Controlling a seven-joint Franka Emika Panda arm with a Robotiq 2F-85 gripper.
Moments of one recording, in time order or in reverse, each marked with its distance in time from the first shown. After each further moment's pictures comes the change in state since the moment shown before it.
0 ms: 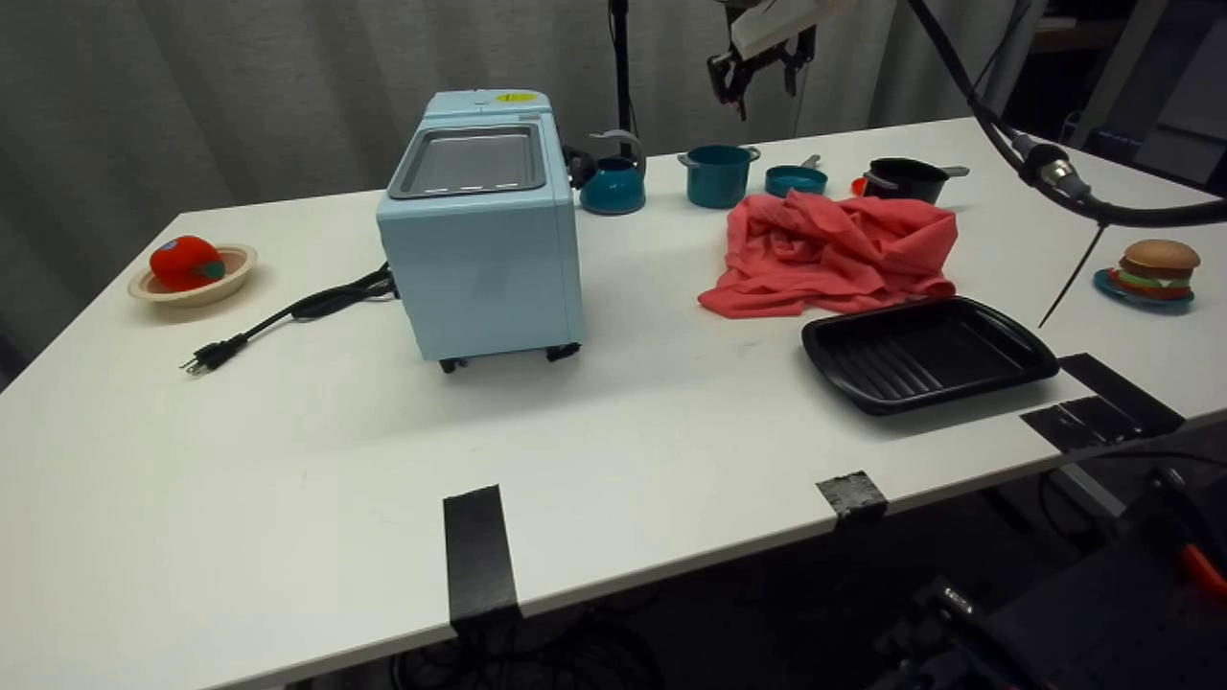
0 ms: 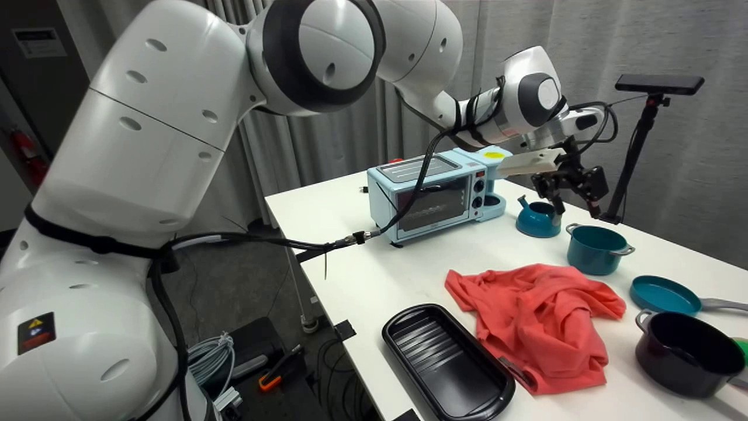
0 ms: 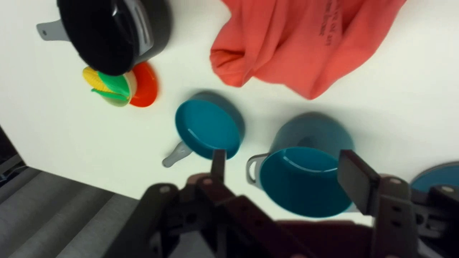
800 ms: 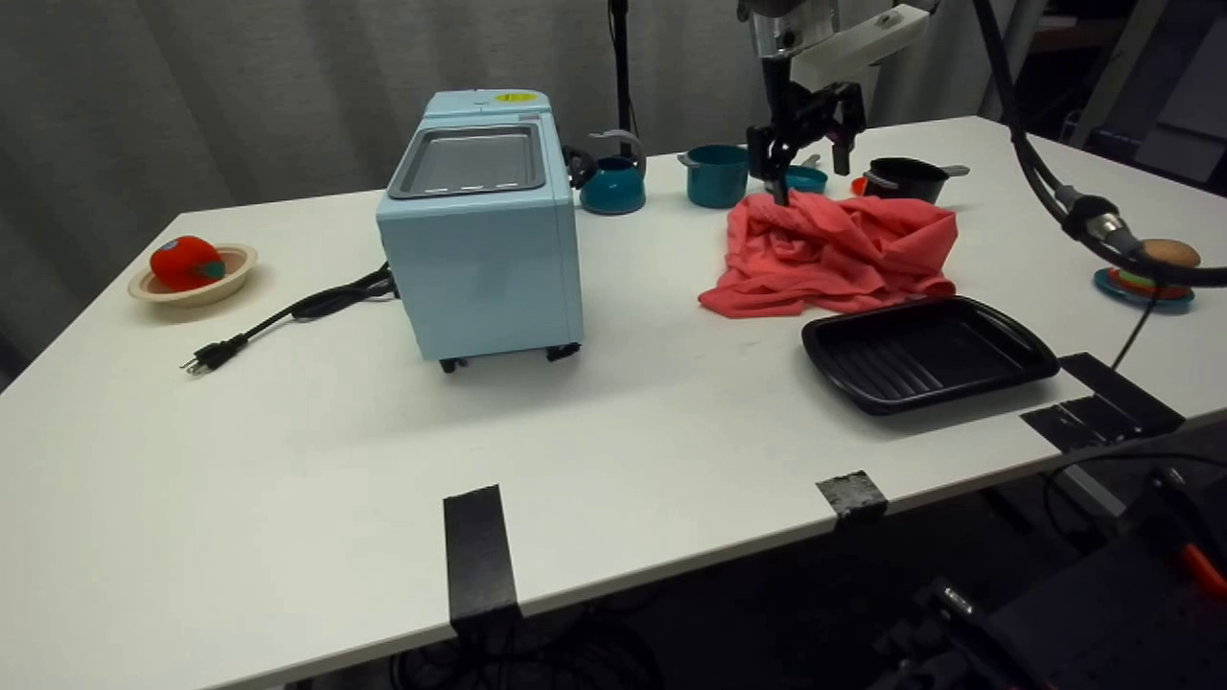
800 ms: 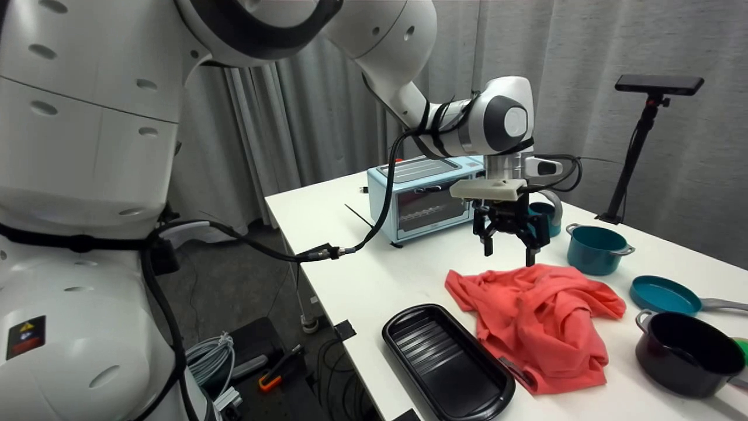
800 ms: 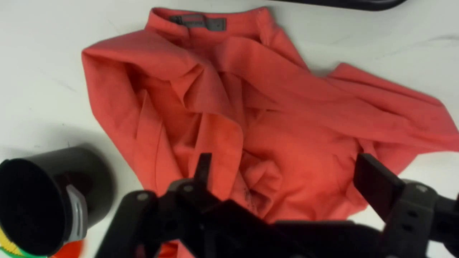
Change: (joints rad) arm -0.049 -0.235 0.108 -0.428 0.112 -0.165 -0.227
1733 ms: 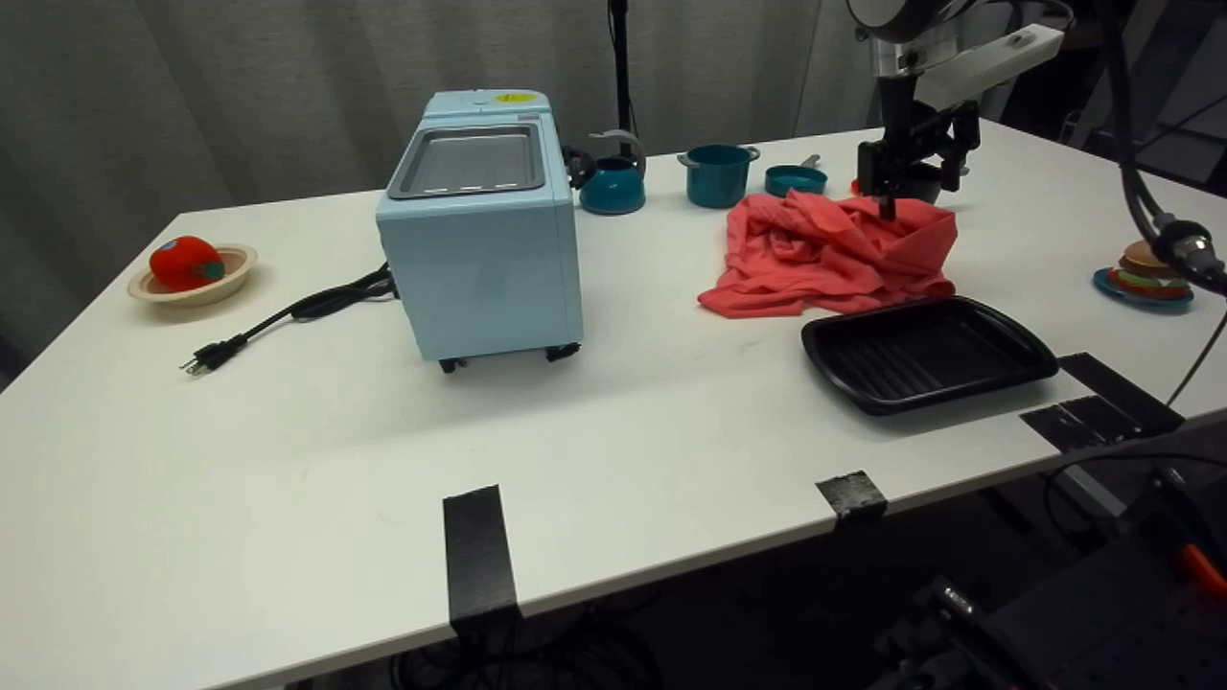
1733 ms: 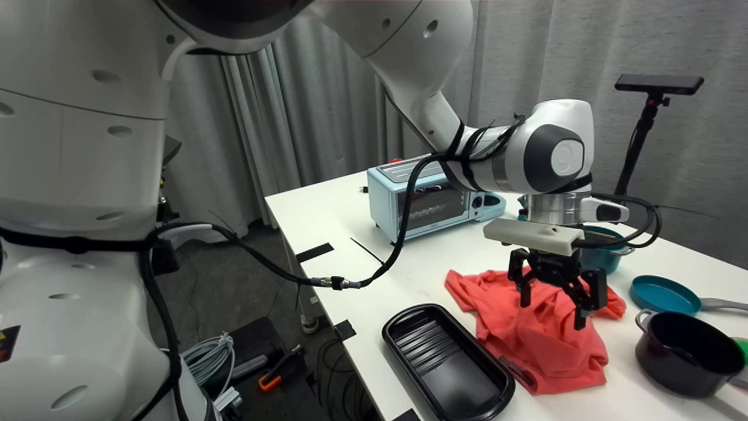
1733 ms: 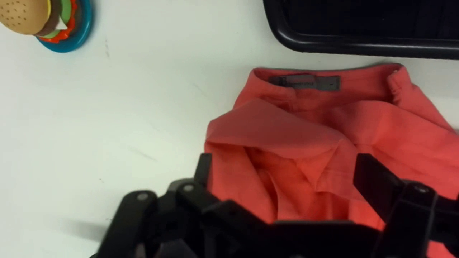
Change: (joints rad) arm -0.148 -0.051 -0.059 -0.154 -0.031 0.106 -0.079
